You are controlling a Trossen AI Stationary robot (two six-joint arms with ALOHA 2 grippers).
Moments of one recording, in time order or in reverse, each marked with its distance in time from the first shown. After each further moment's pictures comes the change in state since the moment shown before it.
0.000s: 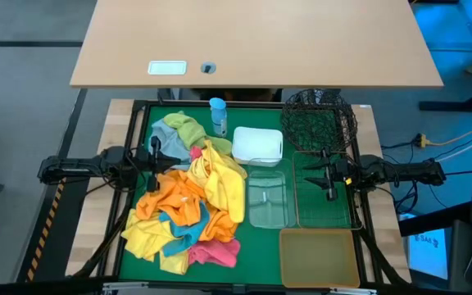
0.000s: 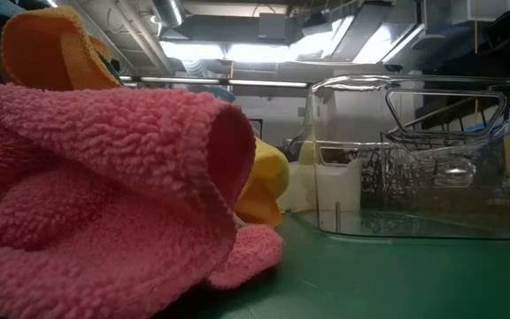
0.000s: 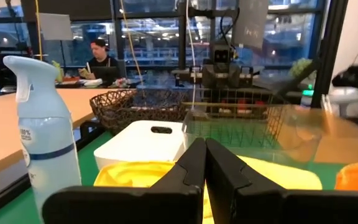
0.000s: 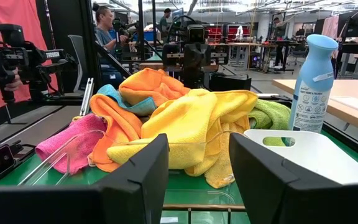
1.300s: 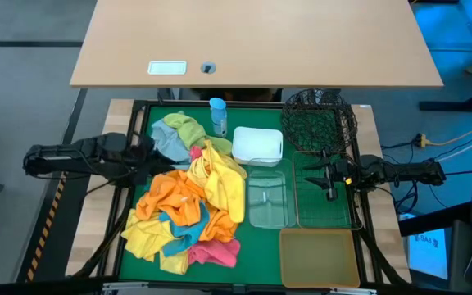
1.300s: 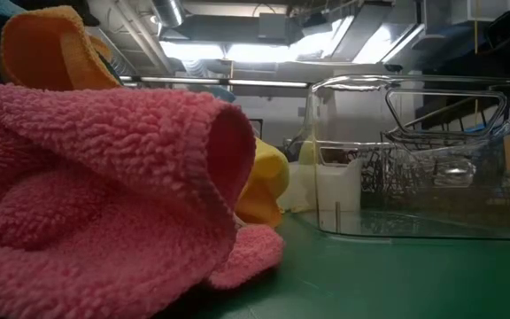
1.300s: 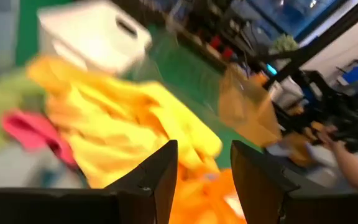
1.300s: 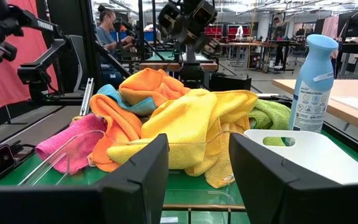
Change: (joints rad) left arm 0.000 0.374 0.526 -0.604 0.192 -0.650; right arm 0.000 0.000 0.000 0.000 0.000 0.000
